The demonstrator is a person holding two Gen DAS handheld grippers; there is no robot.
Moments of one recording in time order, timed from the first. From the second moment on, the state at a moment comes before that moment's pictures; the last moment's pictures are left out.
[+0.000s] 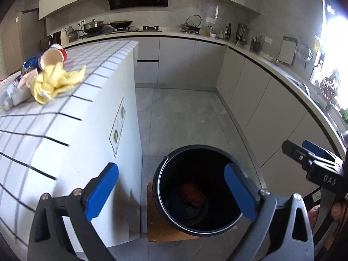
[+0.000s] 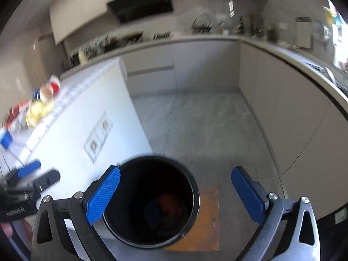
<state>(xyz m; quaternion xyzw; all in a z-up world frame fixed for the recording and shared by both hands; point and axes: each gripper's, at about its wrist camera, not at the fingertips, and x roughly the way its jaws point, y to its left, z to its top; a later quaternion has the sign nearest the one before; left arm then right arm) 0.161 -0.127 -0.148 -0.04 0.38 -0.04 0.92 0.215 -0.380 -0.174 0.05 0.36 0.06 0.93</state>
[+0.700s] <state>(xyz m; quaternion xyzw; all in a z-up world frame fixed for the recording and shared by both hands) 0.138 -0.056 -0.092 -0.05 0.33 -0.01 0.94 0.182 -0.297 -0.097 -0.01 0.33 0.06 0.94</state>
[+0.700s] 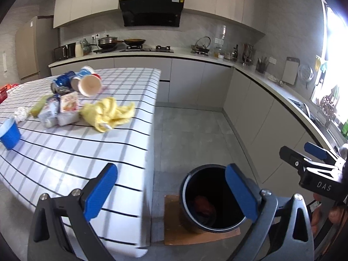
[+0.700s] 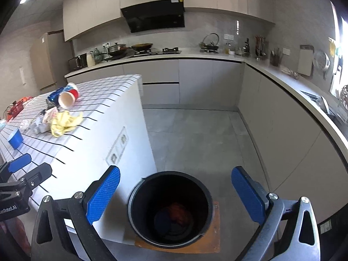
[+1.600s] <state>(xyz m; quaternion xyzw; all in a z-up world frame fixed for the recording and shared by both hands) 0.091 0.182 -0.080 -0.09 0.29 0.13 0.94 0.174 -0.058 -0.065 -0.06 0.31 0.19 0.93</state>
